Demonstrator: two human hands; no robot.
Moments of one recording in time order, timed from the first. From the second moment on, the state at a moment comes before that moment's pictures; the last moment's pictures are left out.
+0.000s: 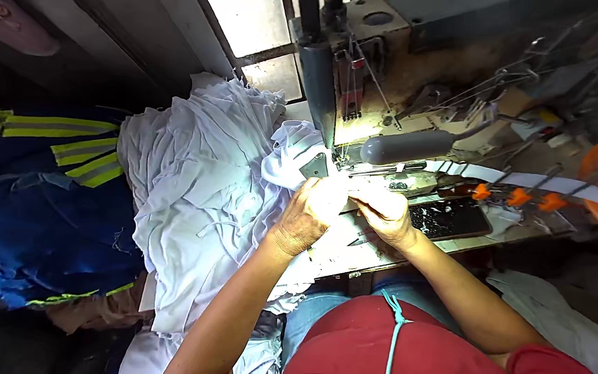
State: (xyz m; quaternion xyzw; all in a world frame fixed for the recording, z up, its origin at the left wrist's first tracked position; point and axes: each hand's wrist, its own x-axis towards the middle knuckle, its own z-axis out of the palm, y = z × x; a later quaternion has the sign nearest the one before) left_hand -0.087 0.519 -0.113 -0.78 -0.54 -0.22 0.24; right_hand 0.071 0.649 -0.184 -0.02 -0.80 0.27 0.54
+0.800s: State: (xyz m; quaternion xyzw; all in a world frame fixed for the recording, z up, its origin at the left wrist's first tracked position) left_hand -0.074 0.534 -0.103 -0.58 -0.79 -0.16 0.10; right_hand 0.130 0.611 -0.212 -0.08 -0.93 0.18 0.32
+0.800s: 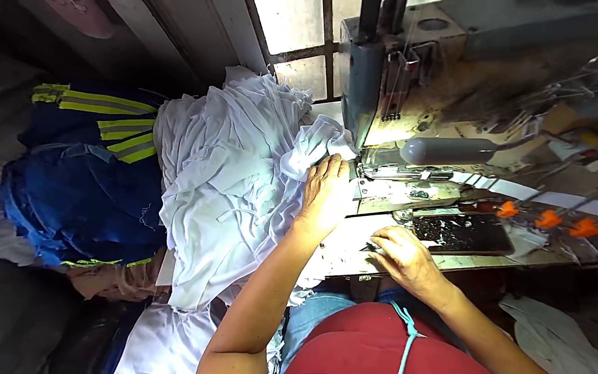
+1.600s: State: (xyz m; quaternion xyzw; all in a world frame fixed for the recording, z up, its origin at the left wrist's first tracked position) left_hand -0.212 0.296 0.032 -0.62 -0.53 -0.57 -0.11; right_hand 0.073 0.561 -0.192 -0.03 -0.72 0.67 0.16
